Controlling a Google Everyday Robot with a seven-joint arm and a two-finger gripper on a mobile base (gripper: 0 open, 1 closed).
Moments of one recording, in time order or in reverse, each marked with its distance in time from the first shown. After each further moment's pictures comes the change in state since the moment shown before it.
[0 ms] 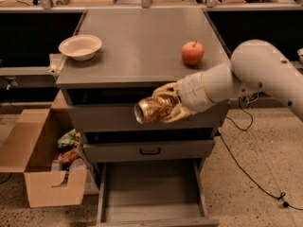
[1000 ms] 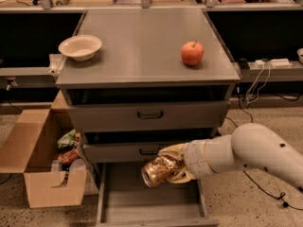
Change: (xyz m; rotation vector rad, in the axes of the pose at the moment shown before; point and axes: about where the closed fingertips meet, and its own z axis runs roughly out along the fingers) arm 0.016 0.162 0.049 -0.041 0.043 -0.013
